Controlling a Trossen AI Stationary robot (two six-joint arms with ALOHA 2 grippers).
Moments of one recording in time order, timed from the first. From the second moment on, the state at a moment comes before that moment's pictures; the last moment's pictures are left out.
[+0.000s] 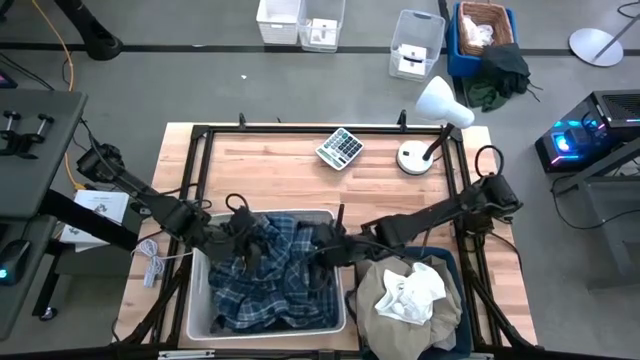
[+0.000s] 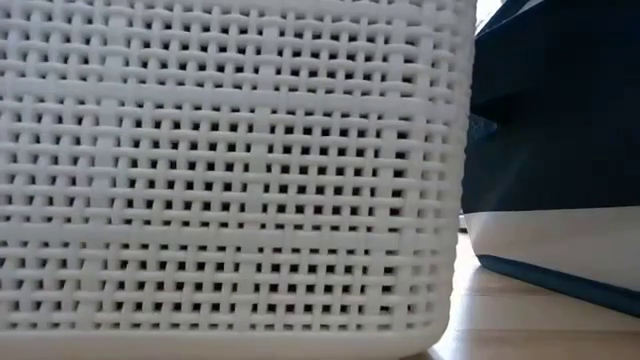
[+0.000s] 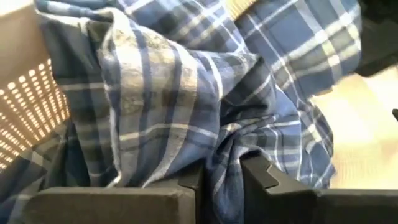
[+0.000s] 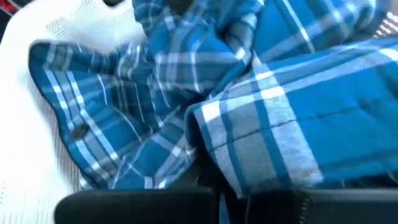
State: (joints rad) left arm -0.56 1.12 0.86 -0.50 -0.48 -1.20; right arm 0.36 1.89 1.51 -0.35 0.21 0.68
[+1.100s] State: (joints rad) left arm -0.54 0.95 1.05 -0.58 -0.26 -0.57; right arm 0.38 1.84 1.96 -0.98 0.24 0.45
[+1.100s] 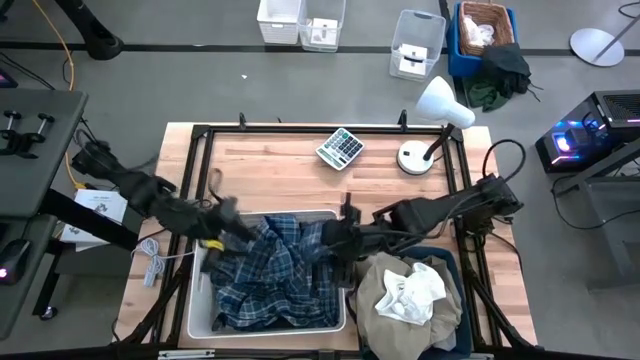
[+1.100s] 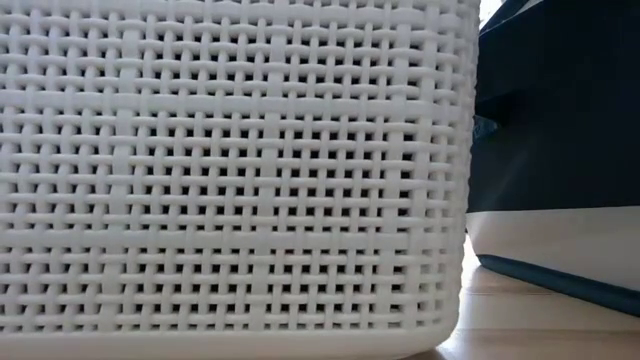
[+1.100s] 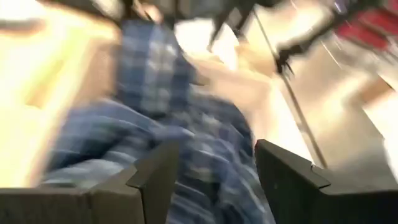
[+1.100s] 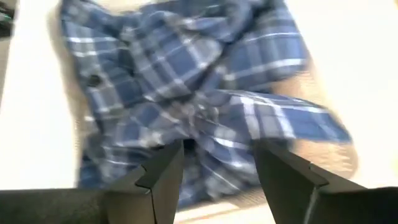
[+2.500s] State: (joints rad) left arm -0.26 0.00 0.03 0.21 -0.53 -0.43; right arm -0.37 0.84 0.71 -0.09 -0.36 0.42
